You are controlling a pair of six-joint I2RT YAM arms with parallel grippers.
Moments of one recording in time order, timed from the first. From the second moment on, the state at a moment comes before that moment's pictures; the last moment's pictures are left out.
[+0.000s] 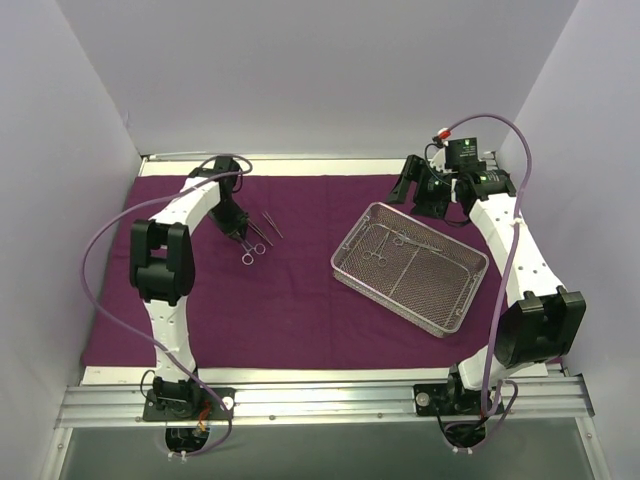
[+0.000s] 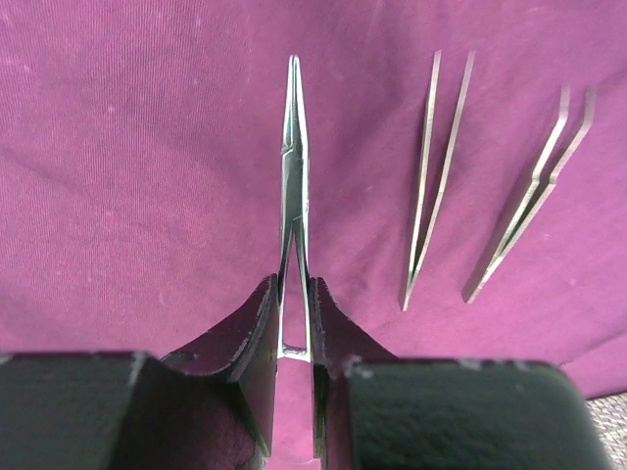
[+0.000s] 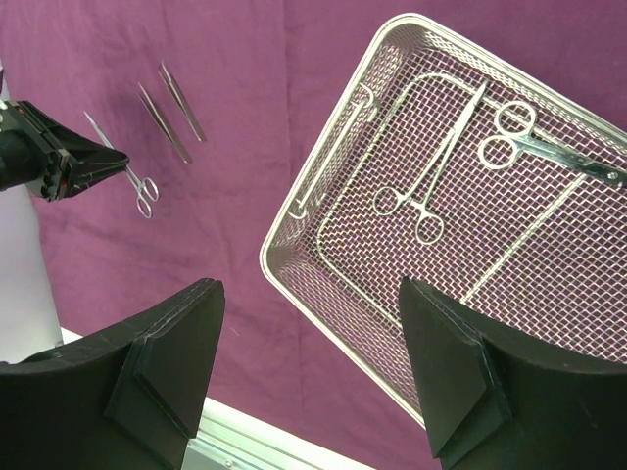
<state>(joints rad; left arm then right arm) -0.19 2.10 1.73 -0.97 -0.11 -0.91 0.13 1.53 1.50 -0.79 -0.32 0.46</state>
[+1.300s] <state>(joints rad) -0.18 2.17 1.71 -0.98 -0.09 -0.97 0.10 1.53 1.50 -0.80 -0.33 0.44</state>
